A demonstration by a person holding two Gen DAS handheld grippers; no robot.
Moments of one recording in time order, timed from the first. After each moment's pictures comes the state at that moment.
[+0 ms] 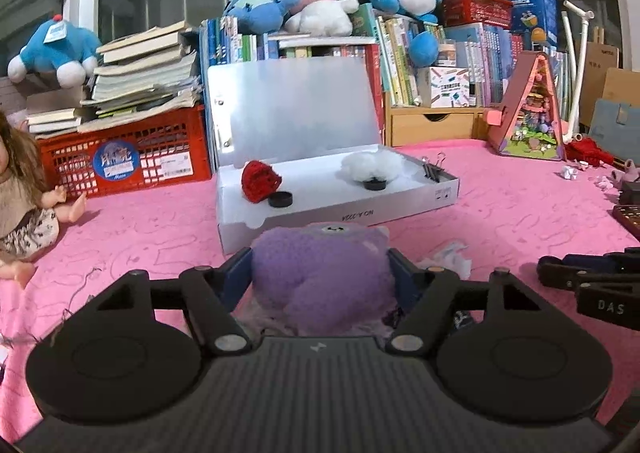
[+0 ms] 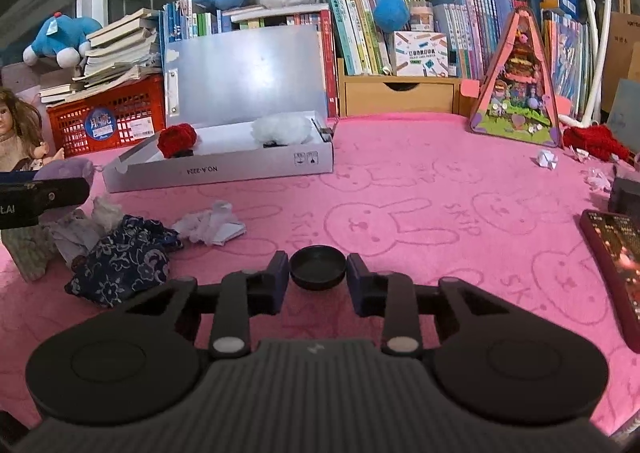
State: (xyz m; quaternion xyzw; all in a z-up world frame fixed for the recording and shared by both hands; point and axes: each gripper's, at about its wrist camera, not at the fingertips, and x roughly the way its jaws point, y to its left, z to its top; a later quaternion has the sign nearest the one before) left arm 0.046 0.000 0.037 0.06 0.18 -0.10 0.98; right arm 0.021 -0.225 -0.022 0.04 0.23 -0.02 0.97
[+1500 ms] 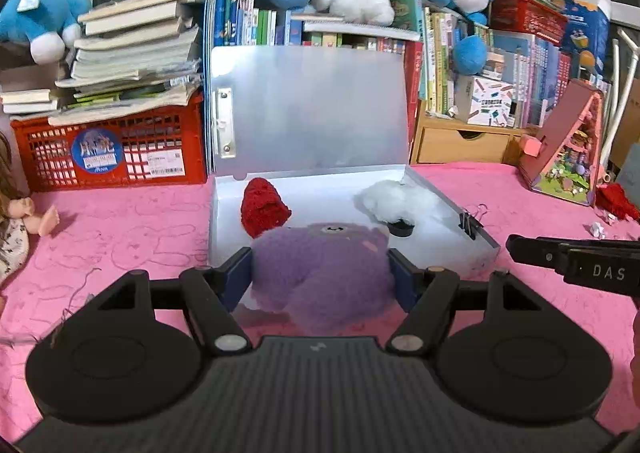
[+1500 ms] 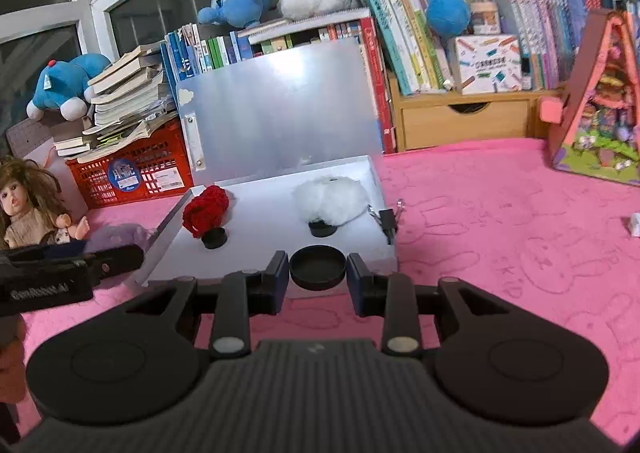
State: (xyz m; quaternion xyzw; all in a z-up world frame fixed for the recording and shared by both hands) left arm 0.177 0.004 0.088 0.00 0.25 -0.09 0.96; right arm 0.161 -0.236 0.050 0.10 0.27 0.07 0.96
